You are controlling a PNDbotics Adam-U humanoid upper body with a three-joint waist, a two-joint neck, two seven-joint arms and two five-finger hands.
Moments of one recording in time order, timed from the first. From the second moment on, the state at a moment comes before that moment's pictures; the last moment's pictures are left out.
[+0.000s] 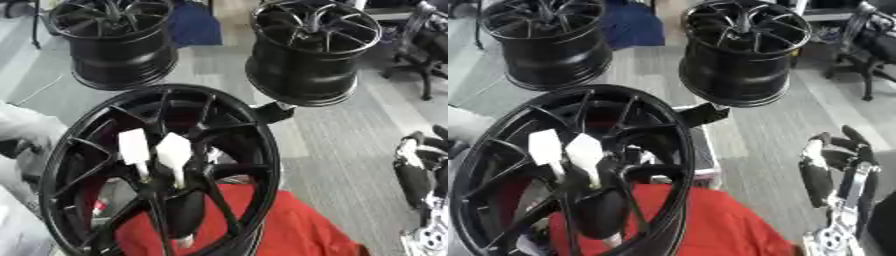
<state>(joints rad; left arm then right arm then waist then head) -0.33 0.94 0.05 -1.03 -0.55 -0.60 -0.49 0.19 -0.01 -0.03 -1.98 0.36 0.12 -0.61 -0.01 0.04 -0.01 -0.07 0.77</state>
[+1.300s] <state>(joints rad) -0.11 0.32 0.27 -1.72 0.13 -0.10 -0.41 0.18 0.01 -0.04 -1.98 0.36 0.12 -0.61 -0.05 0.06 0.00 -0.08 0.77</state>
